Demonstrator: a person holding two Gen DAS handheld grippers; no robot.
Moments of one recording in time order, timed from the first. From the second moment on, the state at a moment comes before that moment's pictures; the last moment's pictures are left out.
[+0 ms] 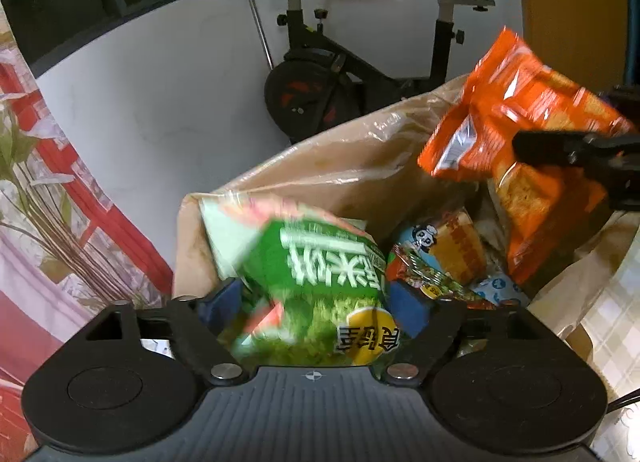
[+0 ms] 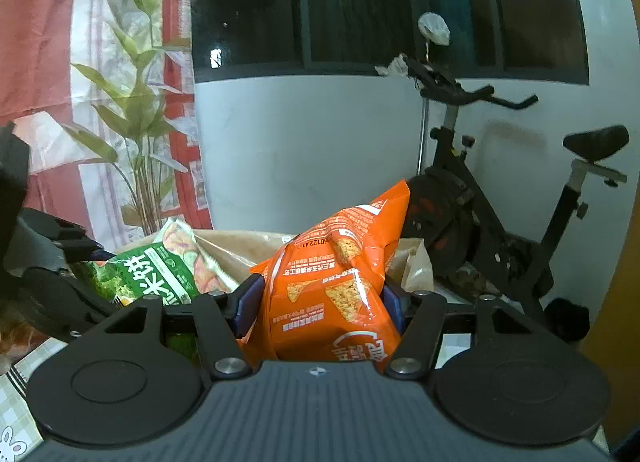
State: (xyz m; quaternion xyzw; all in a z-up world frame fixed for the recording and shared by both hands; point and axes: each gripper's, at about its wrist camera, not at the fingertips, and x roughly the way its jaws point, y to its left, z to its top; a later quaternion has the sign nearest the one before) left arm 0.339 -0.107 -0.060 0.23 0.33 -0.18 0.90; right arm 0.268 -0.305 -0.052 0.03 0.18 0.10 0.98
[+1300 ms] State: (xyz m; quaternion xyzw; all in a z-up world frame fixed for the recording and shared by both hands) left arm 0.166 -0.005 -0.033 0.05 0.19 -0.06 0.98; right arm 0.160 -0.301 -0.060 0.04 0.18 0.14 0.97
